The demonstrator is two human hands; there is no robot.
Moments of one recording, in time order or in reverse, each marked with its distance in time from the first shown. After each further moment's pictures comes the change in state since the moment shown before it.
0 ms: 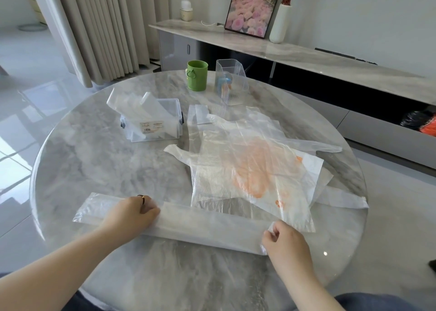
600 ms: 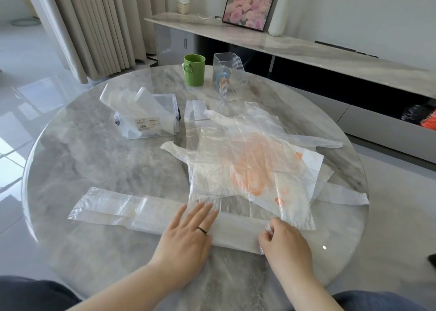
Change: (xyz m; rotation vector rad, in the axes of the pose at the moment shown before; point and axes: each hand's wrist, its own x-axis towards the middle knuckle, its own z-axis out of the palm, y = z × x) left_hand -0.039 0.034 0.075 0.446 0.073 0.686; right_hand -0.002 -0.007 -0.004 -0.283 0.008 -0.056
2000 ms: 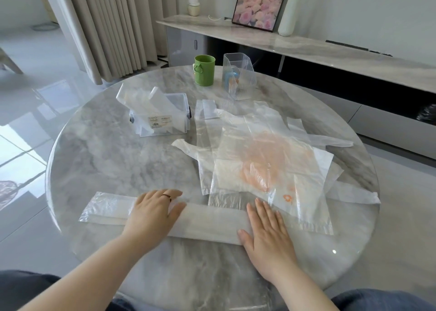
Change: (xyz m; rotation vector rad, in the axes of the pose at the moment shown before) left_hand -0.004 -0.043 -0.049 -0.092 -0.013 -0.374; right_hand -0.004 -0.009 0.034 -0.311 -0.076 -0.516
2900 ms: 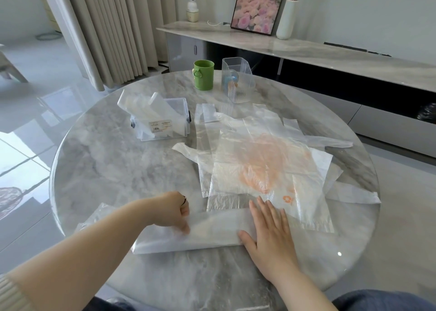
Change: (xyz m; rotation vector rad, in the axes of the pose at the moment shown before) left_hand 0.041 0.011 -0.012 -0.134 -0.673 -0.095; right_hand 0.007 0.005 0.019 -0.045 0.427 0.189
